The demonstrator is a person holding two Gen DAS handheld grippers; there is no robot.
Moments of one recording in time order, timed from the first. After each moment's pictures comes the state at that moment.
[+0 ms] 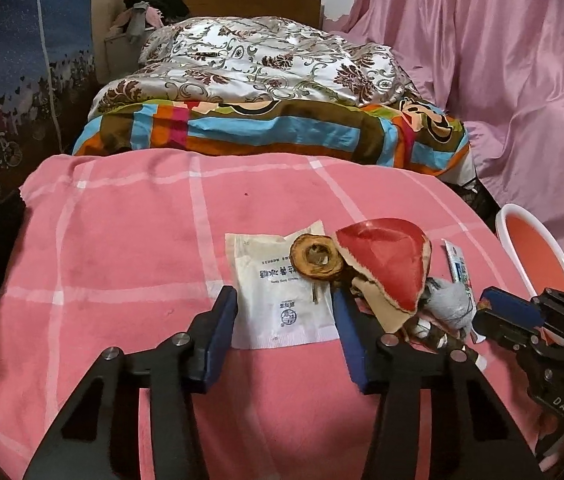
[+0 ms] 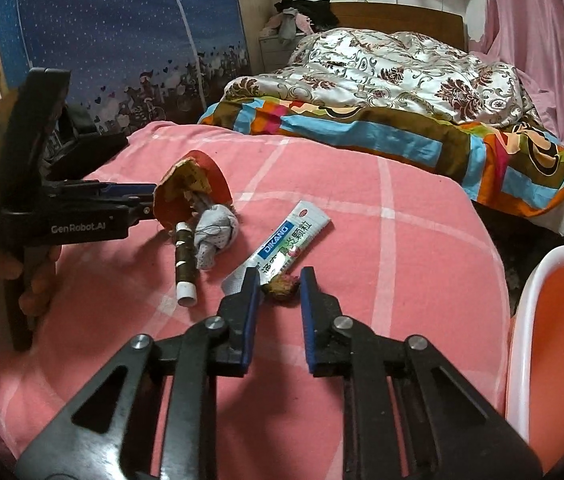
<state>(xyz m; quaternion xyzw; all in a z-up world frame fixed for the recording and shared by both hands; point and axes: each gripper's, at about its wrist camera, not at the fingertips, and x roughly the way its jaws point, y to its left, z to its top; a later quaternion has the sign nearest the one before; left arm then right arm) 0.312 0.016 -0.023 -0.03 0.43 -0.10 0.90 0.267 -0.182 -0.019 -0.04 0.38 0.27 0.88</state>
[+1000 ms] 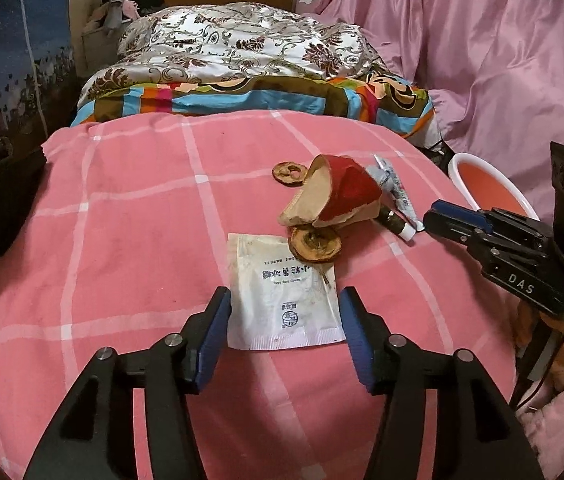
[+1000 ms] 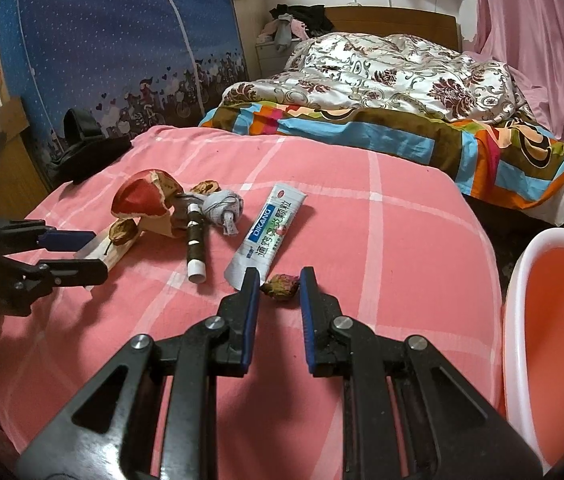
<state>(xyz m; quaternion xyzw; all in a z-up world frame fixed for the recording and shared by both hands) 0.223 0.003 -0.012 -0.01 0.46 -0.14 0.88 0.250 -0.191 -0.019 -0.03 0.37 0.27 0.89</state>
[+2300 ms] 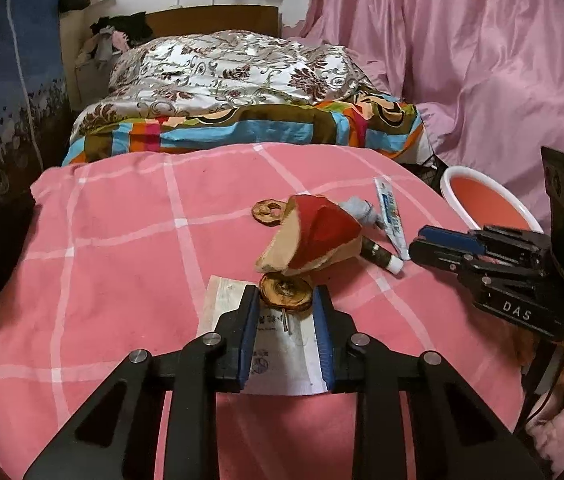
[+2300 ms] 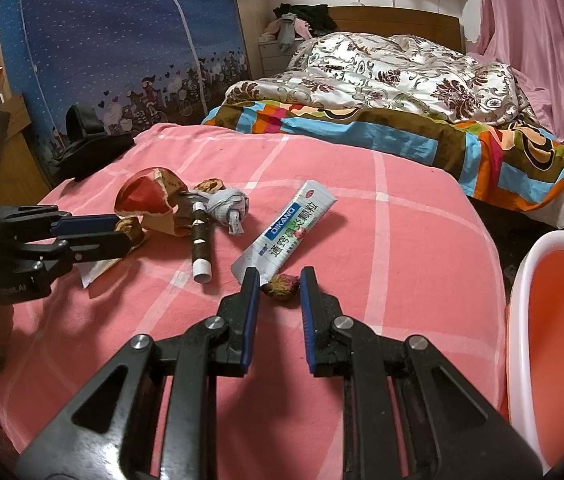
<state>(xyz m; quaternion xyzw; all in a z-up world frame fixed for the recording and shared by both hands) 0.232 -0.014 -0.006 0.02 0.40 -0.15 0.90 0.246 -0.189 -0.021 -0.03 0.37 0.27 0.89</state>
